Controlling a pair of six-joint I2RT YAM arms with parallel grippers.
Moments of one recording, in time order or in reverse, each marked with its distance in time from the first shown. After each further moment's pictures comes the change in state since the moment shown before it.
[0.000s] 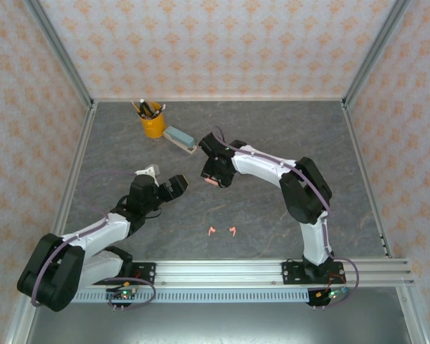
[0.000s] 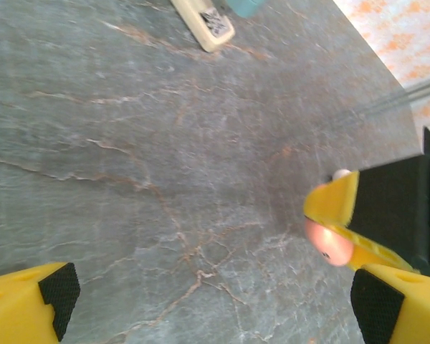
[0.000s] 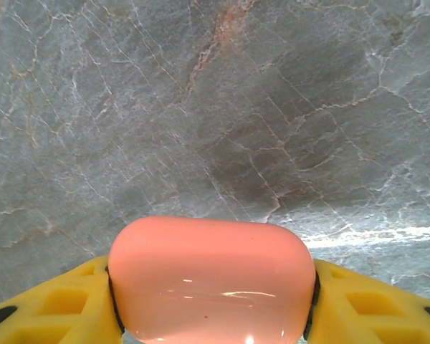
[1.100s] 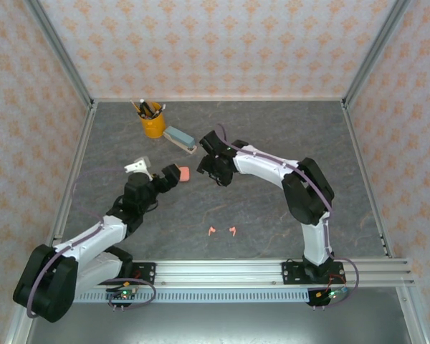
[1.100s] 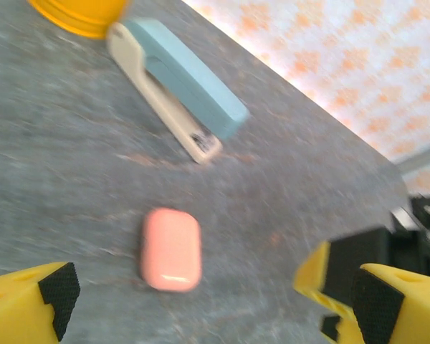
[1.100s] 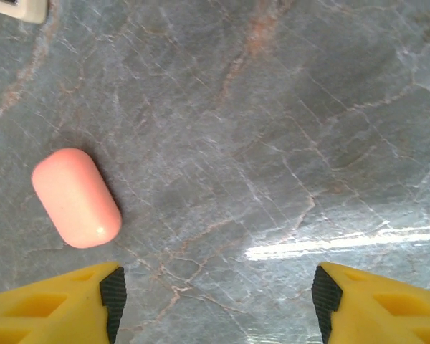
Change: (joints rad) left arm 0.041 -0.093 0.027 0.020 -0.204 0.055; right arm -0.003 -0.013 0.003 0.048 -0.023 0.055
